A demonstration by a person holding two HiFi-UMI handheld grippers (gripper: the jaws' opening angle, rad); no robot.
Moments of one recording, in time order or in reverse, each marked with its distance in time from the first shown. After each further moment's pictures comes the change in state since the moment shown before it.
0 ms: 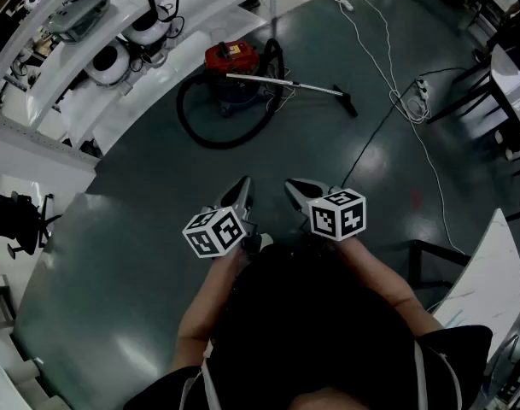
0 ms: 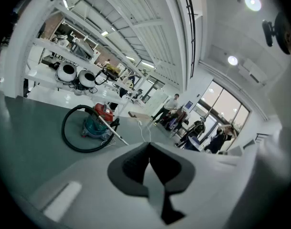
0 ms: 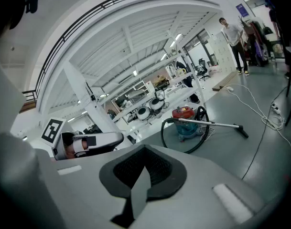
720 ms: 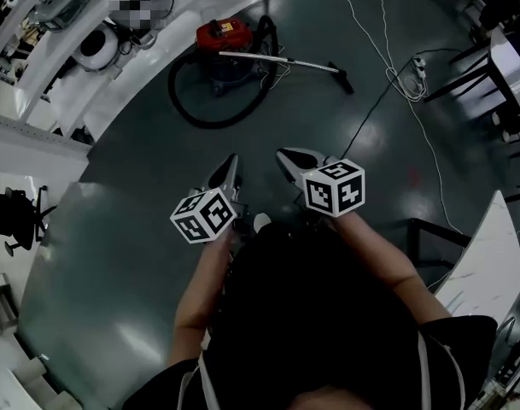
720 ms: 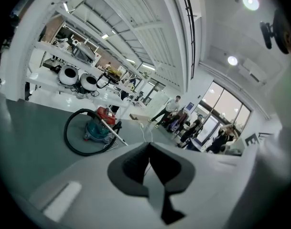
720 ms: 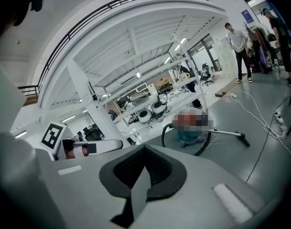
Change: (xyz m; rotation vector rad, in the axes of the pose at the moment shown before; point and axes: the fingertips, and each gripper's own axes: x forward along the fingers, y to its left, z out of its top) left arm -0.001 0.017 0.019 0.016 -0.040 0.016; right arm 0.016 0.008 0.032 -0.064 -0.039 0.005
